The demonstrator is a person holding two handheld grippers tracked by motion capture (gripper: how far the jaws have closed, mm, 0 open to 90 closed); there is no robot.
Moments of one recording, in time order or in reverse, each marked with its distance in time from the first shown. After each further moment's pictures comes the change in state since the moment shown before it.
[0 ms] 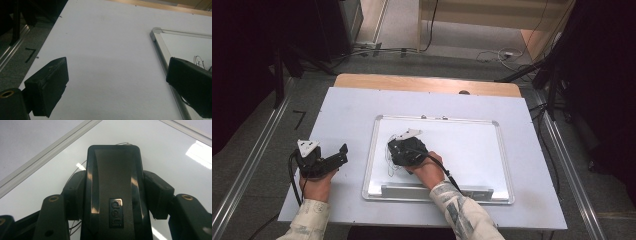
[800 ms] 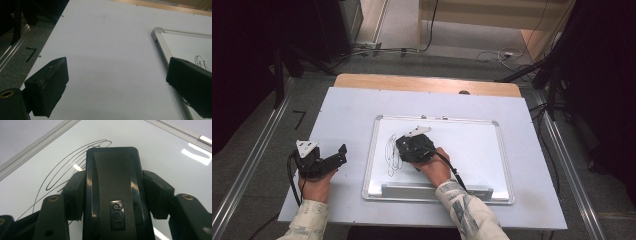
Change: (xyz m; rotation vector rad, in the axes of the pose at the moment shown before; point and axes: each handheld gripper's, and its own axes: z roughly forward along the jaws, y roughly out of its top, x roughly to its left) left arm 0.002 0.000 -0.002 0.002 0.004 -0.002; right arm -0.023 -0.005 -0.005 -0.005 -0.022 0.034
